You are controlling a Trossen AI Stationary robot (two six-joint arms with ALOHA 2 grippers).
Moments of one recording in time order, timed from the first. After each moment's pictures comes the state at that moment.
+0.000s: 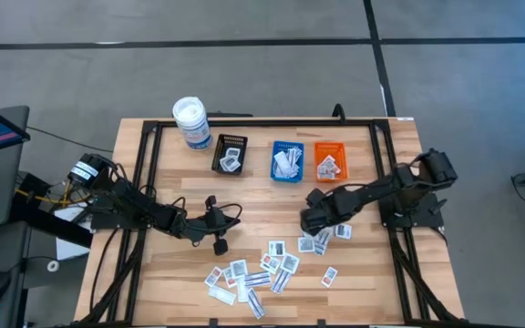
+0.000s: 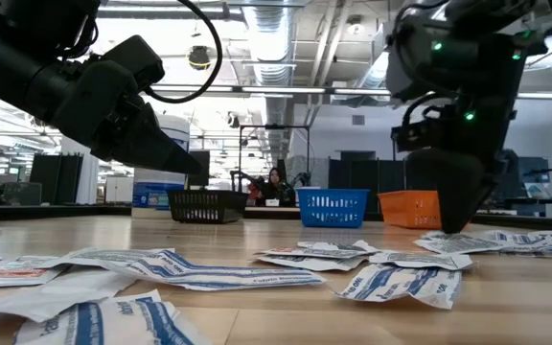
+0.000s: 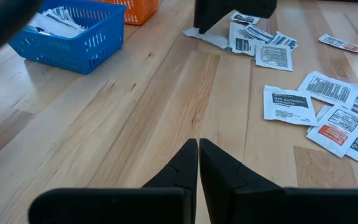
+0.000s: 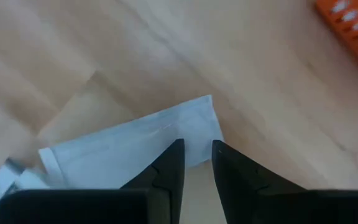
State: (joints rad) left arm -0.45 1.43 0.39 0.69 -0.62 -0.28; right arm 0.22 1.68 0.84 -0.70 0.35 1.02
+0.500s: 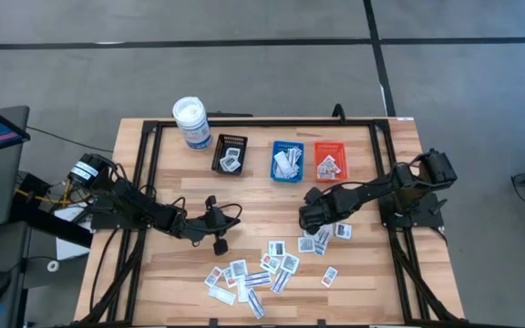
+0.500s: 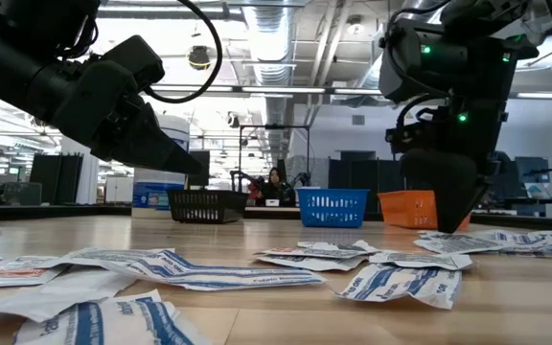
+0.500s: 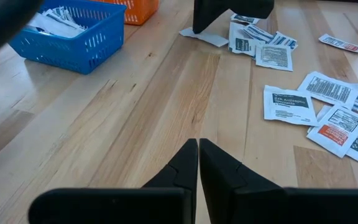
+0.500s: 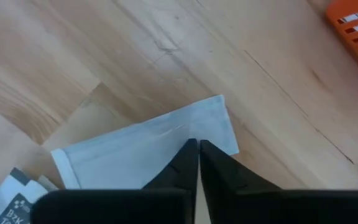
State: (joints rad) left arm -0.45 1.43 0.39 0.69 -0.62 -0.28; right arm 0.19 1.72 0.84 -0.68 0.31 0.97
